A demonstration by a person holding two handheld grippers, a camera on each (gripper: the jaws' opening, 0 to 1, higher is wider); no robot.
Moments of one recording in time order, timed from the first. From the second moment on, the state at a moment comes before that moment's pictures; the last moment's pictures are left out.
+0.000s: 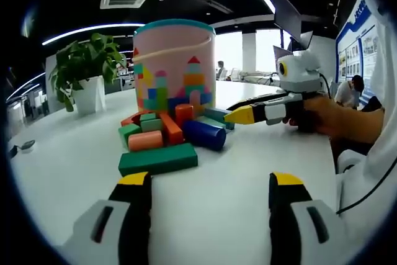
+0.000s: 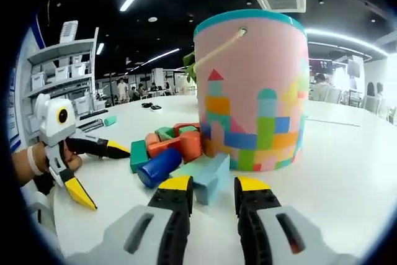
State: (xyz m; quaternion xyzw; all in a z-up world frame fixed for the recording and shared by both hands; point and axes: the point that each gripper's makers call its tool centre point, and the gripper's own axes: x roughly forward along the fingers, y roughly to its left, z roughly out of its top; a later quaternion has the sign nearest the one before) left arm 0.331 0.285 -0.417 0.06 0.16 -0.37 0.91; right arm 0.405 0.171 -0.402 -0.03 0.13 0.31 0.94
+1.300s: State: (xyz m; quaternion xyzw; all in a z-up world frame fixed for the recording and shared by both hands) left arm 0.331 0.283 -0.417 0.06 0.16 -0.37 0.91; right arm 0.414 0.166 -0.406 -0.05 0.14 0.31 0.94
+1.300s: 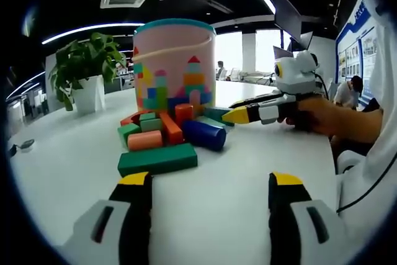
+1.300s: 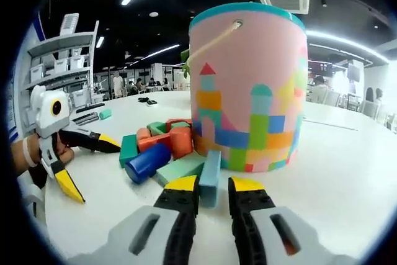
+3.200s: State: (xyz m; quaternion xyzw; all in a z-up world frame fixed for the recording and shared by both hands) left arm 0.332 0.284 -0.417 0.06 0.16 -0.37 0.91; right arm 0.403 0.164 -0.395 -0.08 0.10 0.33 0.93
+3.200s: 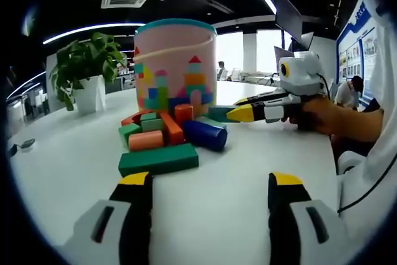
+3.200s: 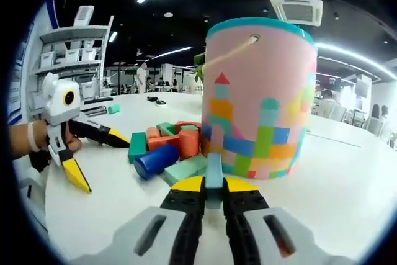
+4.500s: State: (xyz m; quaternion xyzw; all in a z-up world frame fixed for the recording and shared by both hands) left arm 0.333 0.286 -0.417 0.06 0.16 -0.37 0.91; right arm 0.396 0.122 -0.222 -0.35 -0.05 0.31 0.88
